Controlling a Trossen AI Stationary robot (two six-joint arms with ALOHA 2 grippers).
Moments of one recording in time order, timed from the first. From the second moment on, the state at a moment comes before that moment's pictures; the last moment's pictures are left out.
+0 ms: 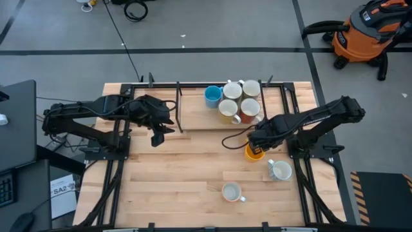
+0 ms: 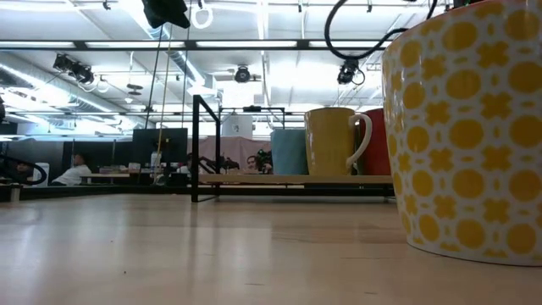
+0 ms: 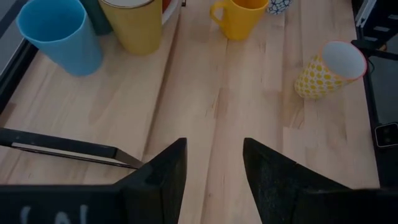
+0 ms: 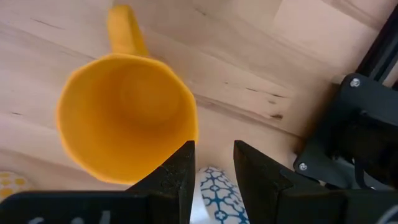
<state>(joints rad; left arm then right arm) 0.04 1.14 1.26 -0.90 -0.03 -0.16 0.20 1.34 1.06 -1.34 0.04 1.41</state>
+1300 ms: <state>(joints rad) 0.04 1.14 1.27 -0.90 -0.03 -0.17 0.19 1.34 0.82 -0.83 -0.02 1.18</state>
